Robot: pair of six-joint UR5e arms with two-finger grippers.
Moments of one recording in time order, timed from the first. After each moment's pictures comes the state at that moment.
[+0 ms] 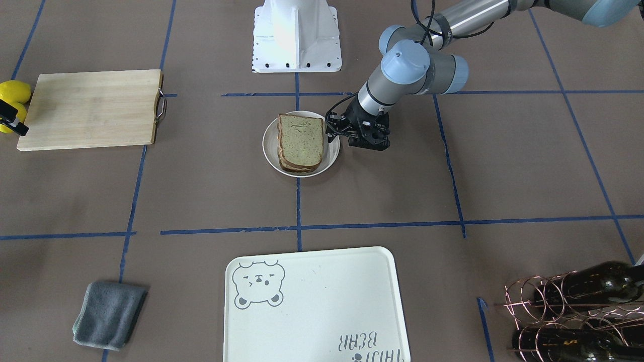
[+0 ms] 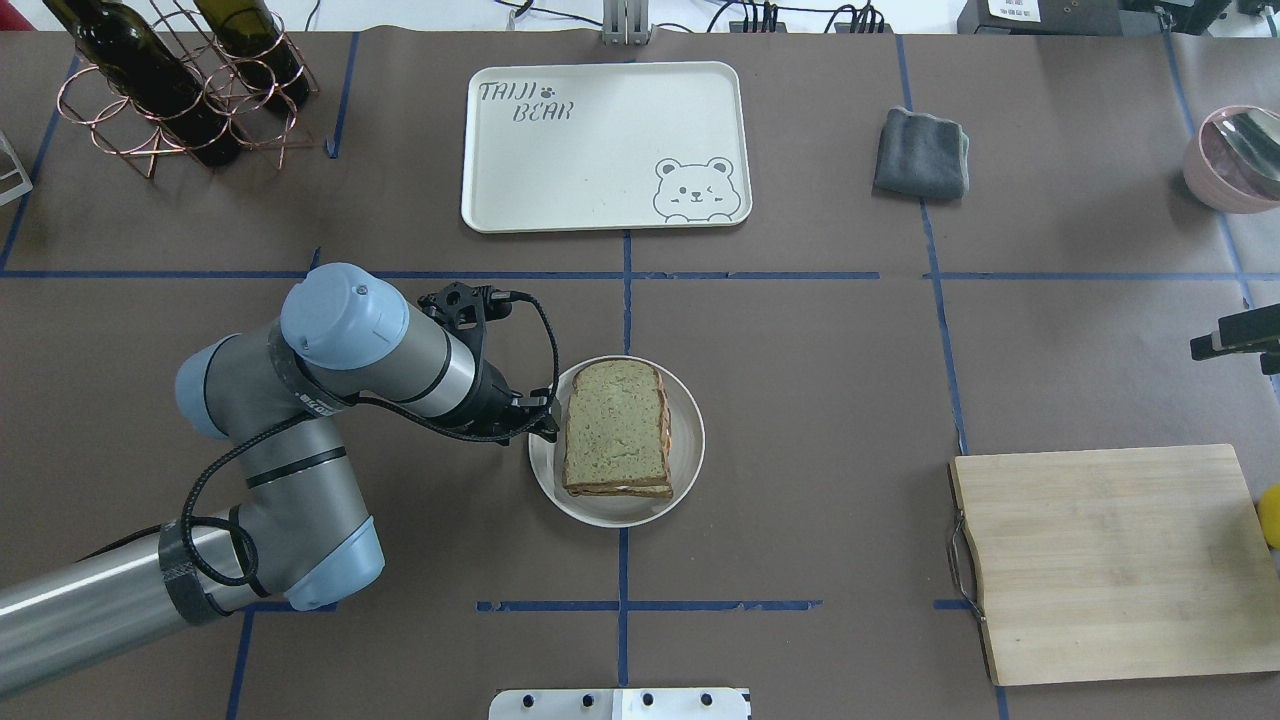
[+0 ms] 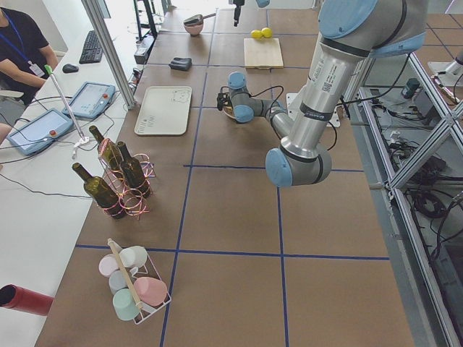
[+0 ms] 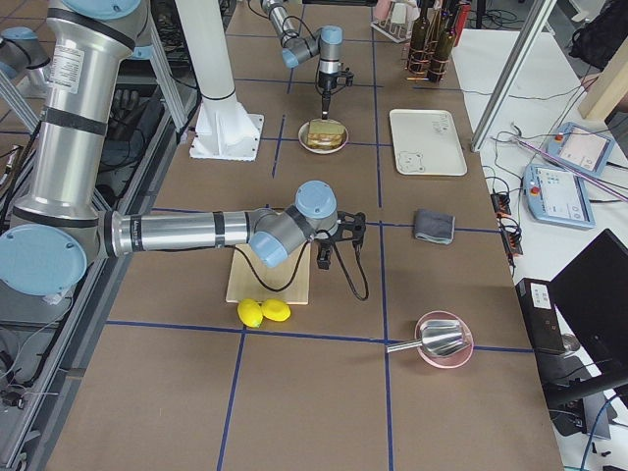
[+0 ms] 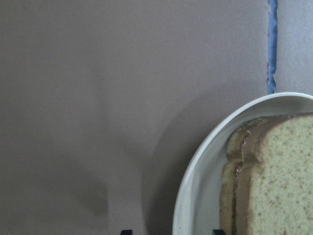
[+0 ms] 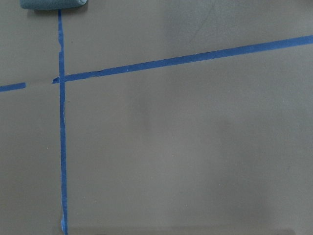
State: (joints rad) left arm -0.51 -2.09 -1.60 -2.08 -2.06 -1.31; right arm 1.20 -1.81 1.83 -0.91 2.41 0.84
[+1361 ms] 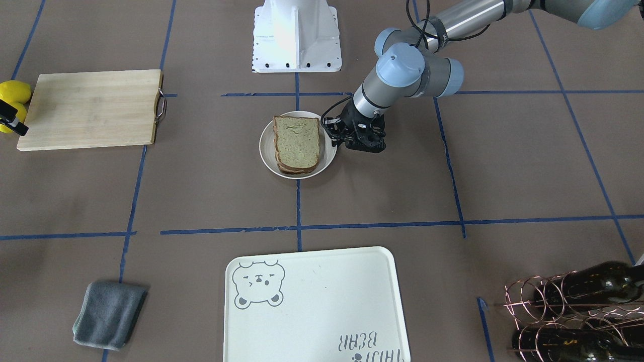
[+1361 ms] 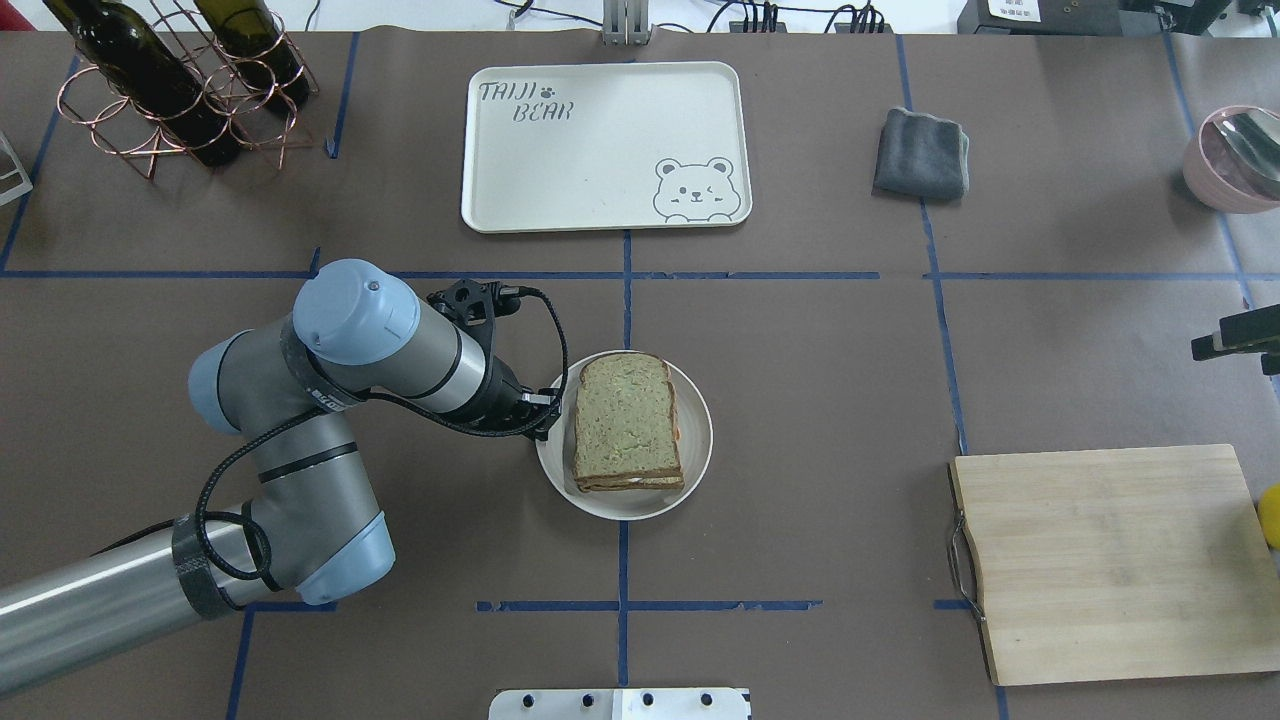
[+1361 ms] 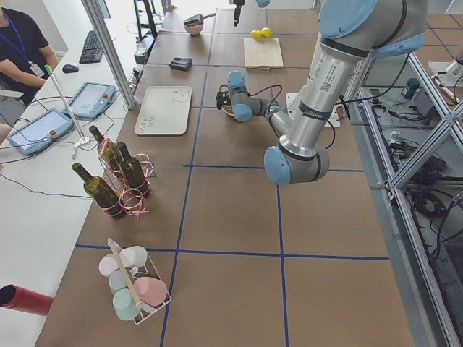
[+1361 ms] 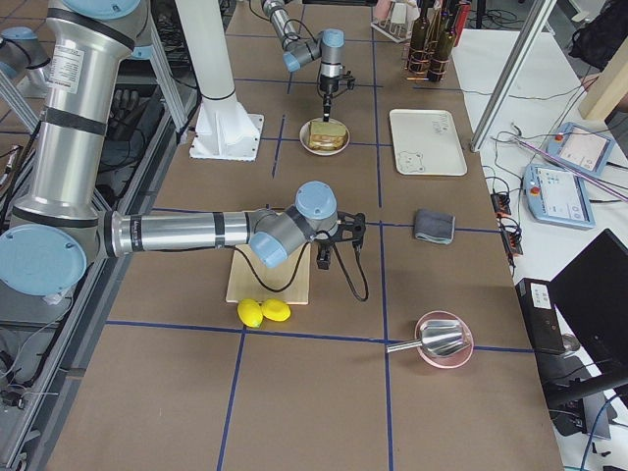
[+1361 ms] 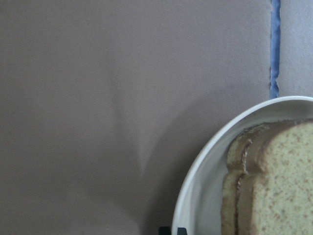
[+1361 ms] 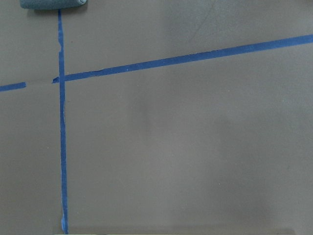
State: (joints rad) left arm -0.52 -2.10 -1.59 -2.11 -2.06 -1.36; right arm 1.20 -1.81 1.83 -0.91 2.42 0.84
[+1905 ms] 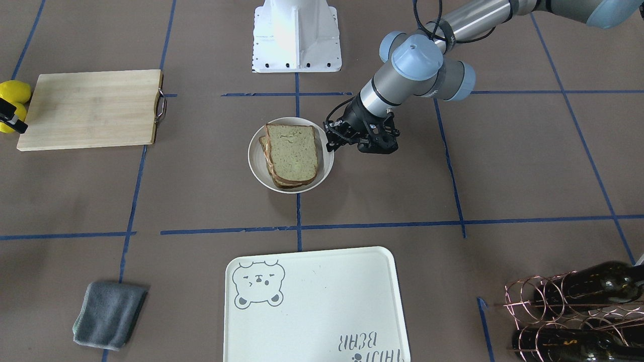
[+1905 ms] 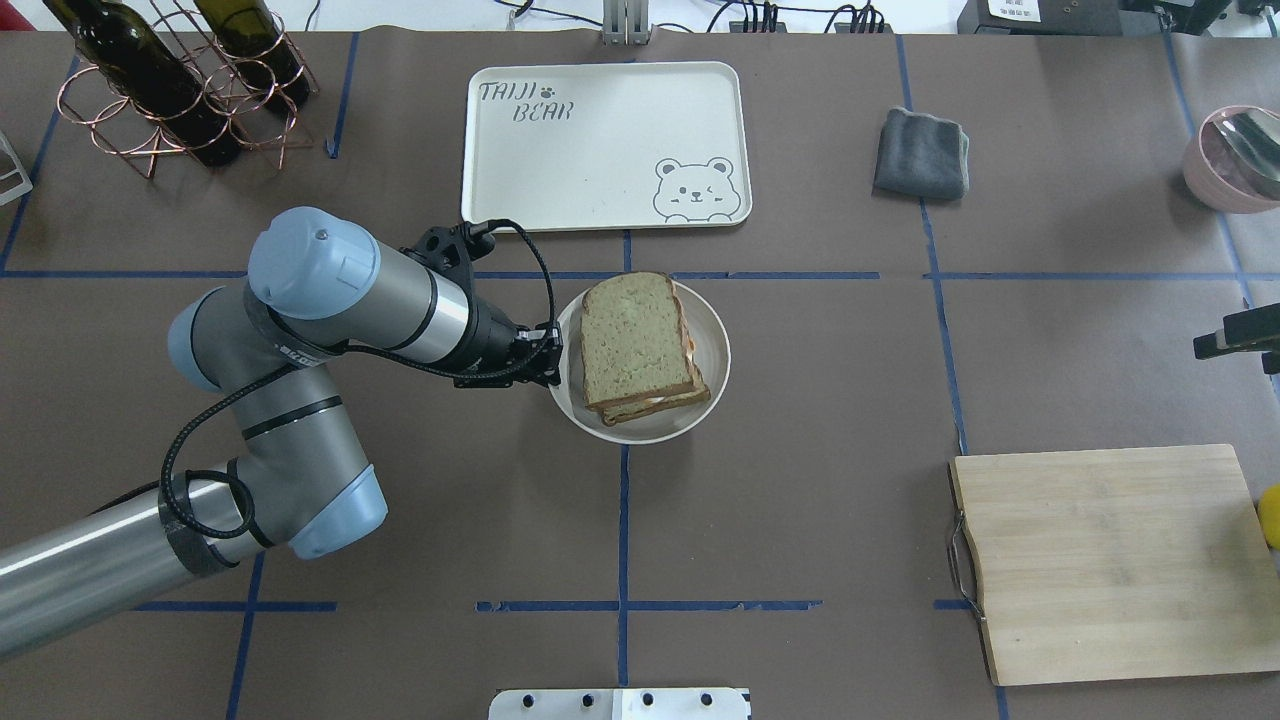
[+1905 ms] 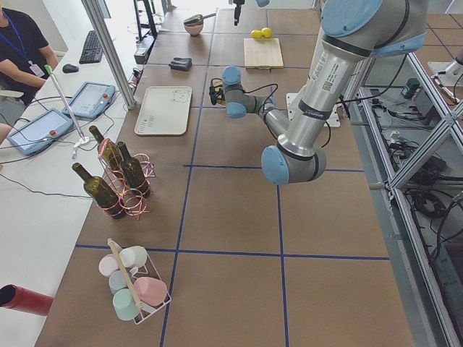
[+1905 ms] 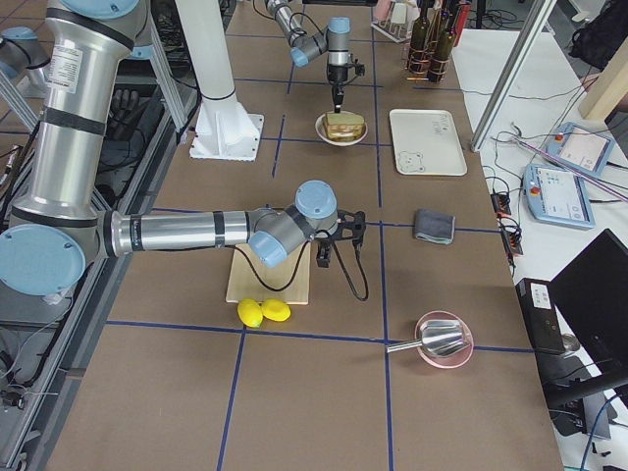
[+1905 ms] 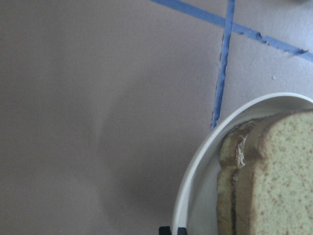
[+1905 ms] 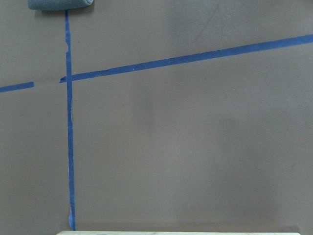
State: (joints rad) left arm -0.60 -2.13 -1.59 -2.22 -2.06 -1.58; right arm 1.21 -1.81 1.84 -0.91 2.44 0.84
